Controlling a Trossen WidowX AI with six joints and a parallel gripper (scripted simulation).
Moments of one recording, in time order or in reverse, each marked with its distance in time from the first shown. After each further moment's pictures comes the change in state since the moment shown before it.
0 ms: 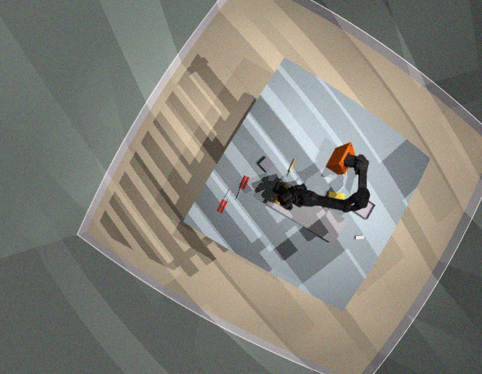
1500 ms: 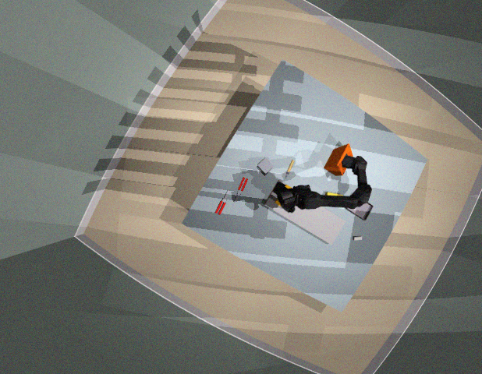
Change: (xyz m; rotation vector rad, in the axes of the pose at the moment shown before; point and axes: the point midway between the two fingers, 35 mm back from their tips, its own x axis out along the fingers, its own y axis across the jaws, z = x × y) arm -0.090 -0.008 0.022 0.013 0.015 0.005
